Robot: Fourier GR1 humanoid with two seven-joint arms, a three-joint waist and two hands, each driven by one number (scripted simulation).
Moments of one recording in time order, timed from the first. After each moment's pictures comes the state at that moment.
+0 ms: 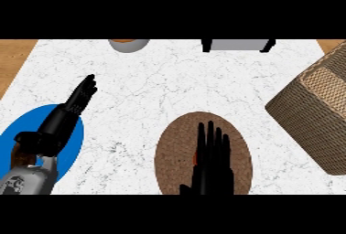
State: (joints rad) left arm -0.16 0.35 -0.12 -1.58 0.10 -0.04 -0.01; right arm -0.07 -0.01 0.84 -1.72 1.43 -0.21 1.10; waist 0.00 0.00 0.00
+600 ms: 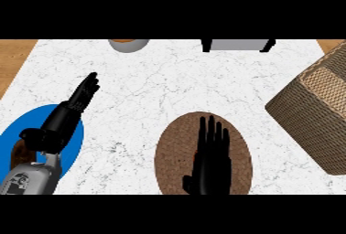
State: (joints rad) left arm -0.18 0.31 -0.10 -1.57 0.06 -0.07 0.00; right arm -0.13 -0.01 0.78 -1.58 1.37 -0.24 1.09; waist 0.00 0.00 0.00
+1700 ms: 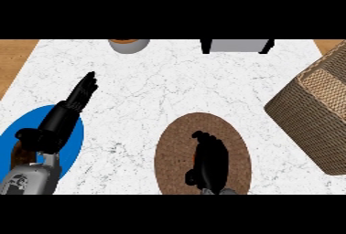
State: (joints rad) left arm -0.17 0.27 -0.04 -1.59 0.01 -0.12 0.02; right arm -0.19 -0.01 0.72 -1.41 1.17 -0.28 1.03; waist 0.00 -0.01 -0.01
